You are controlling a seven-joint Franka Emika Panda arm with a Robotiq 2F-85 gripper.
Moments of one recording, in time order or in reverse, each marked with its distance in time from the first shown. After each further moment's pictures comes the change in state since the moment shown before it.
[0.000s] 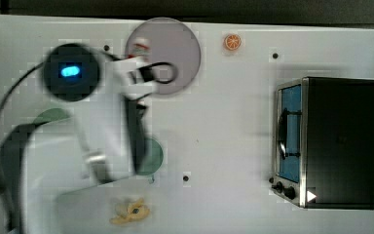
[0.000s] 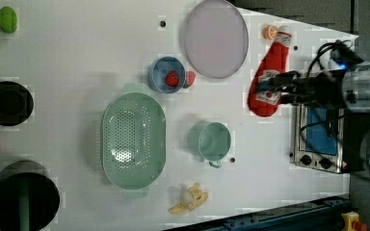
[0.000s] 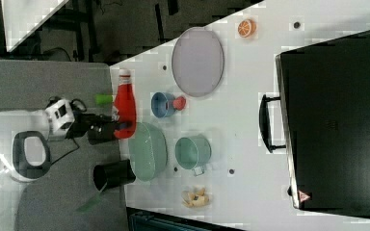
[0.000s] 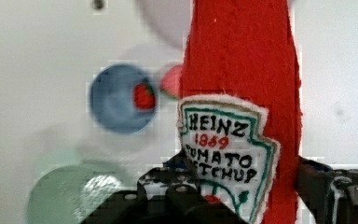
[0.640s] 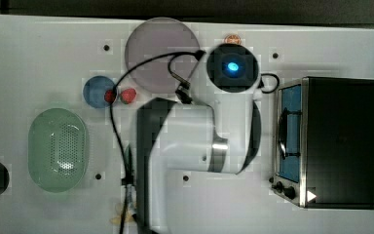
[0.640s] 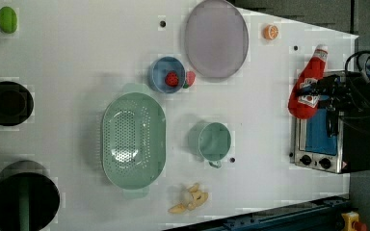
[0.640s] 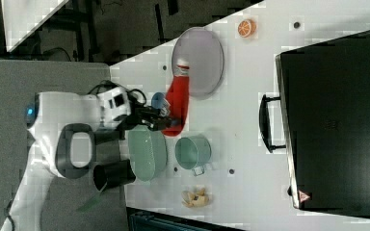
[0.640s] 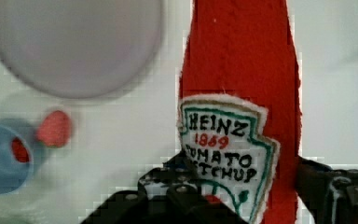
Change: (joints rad) arm -0.054 0.003 -0.254 -0.085 -0.012 0.000 -0.175
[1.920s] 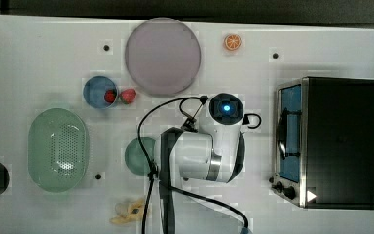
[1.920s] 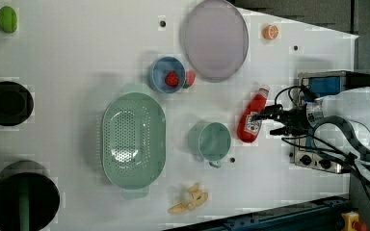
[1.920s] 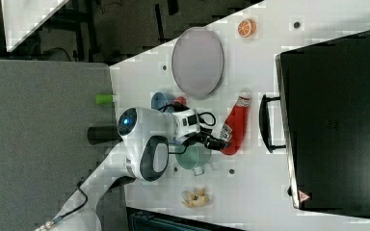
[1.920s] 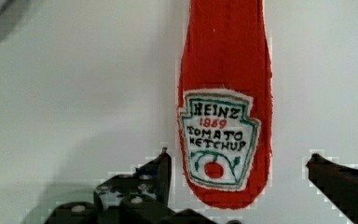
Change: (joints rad) arm 0.000 0.186 -0.037 -0.287 -0.010 0.344 -0.017
